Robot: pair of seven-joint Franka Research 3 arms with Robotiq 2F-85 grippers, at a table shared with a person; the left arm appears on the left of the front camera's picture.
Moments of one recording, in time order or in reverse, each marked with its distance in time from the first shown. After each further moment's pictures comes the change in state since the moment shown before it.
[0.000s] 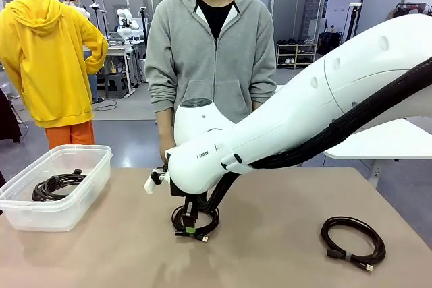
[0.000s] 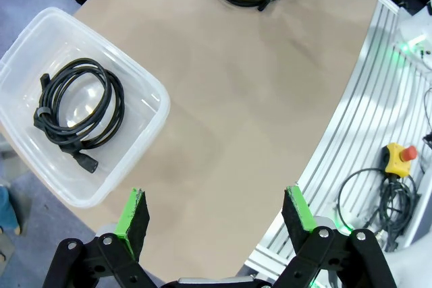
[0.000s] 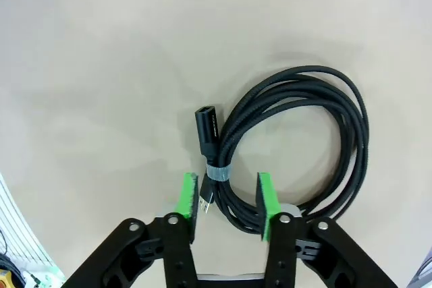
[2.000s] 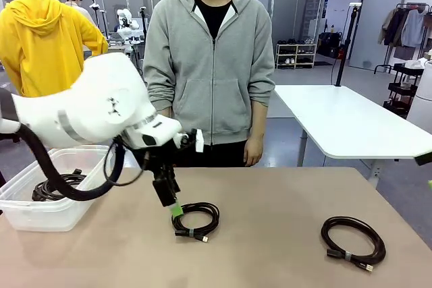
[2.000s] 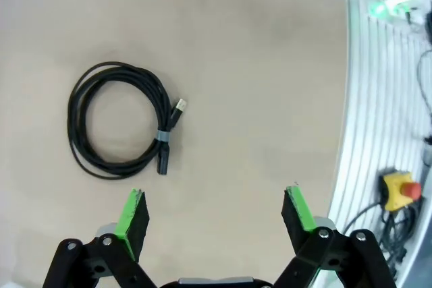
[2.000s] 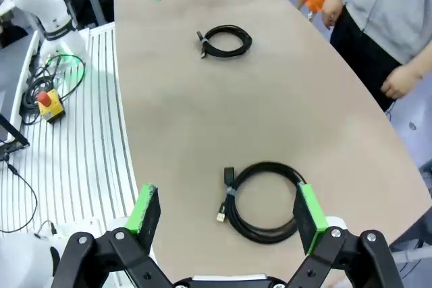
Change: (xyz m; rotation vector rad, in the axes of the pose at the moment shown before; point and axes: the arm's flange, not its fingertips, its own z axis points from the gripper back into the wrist) left arm 0.273 -0.129 -0.308 -0.235 0.291 -0.384; right arm -0.582 0.054 0.205 -0.047 -0.880 -0.221
